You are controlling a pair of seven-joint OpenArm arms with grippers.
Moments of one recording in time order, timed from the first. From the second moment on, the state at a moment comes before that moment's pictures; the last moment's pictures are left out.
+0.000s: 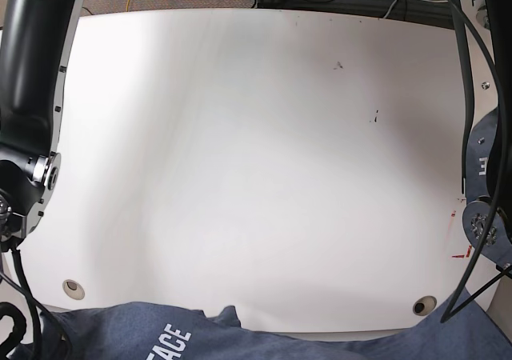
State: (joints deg) left arm -86.8 -14.7 -23.2 86.2 -12.0 -37.9 72.6; right arm 73.8 25.3 -5.1 104.2 7.0 40.7 -70.4
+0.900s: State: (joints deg) left arm -38.0 -13.2 -27.2 111.1 -20.8 -42.2 76.5; right arm 19.2 18.8 13.4 113.8 6.3 40.6 -67.3
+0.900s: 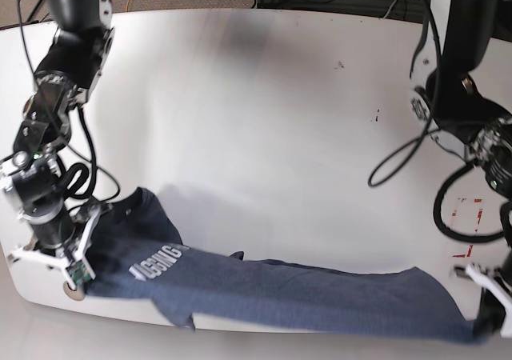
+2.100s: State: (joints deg) left arm 11.8 -12.7 -46.6 112.7 -19.4 -42.0 72.8; right arm -22.2 8.2 15.9 113.8 6.9 41.0 -57.3
